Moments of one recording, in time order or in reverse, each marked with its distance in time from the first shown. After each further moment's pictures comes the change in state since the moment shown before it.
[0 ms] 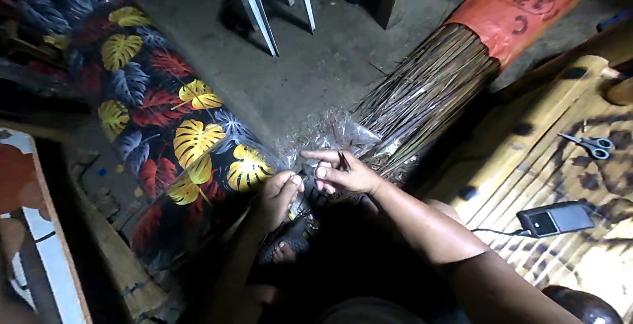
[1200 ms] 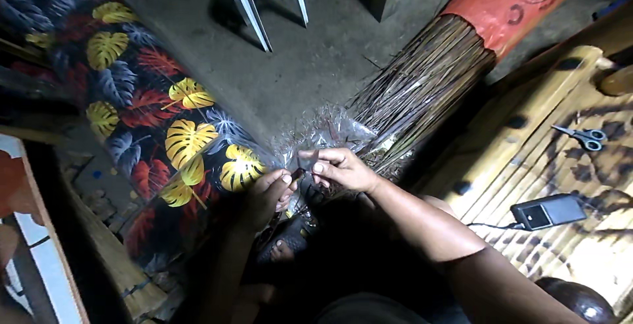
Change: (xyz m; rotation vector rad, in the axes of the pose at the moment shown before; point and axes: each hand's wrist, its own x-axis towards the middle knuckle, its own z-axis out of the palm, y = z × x) left_hand 0.005 -0.004 0.001 -0.402 -0.099 -0.138; right_hand -0.006 -0.005 -0.003 -0.013 0.068 -0.147
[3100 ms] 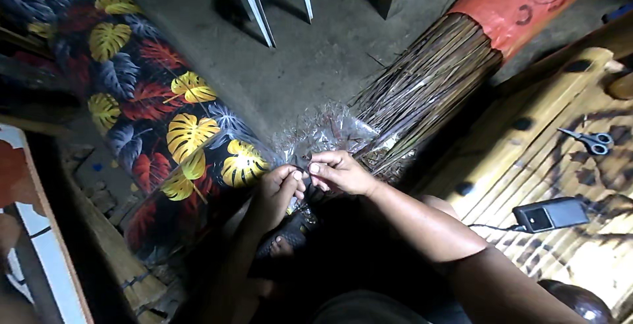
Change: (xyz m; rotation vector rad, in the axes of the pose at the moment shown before) left_hand -0.001 -0.002 0.014 0.459 0.159 0.239; right_hand -0.002 0.007 0.014 0.038 0.034 0.077
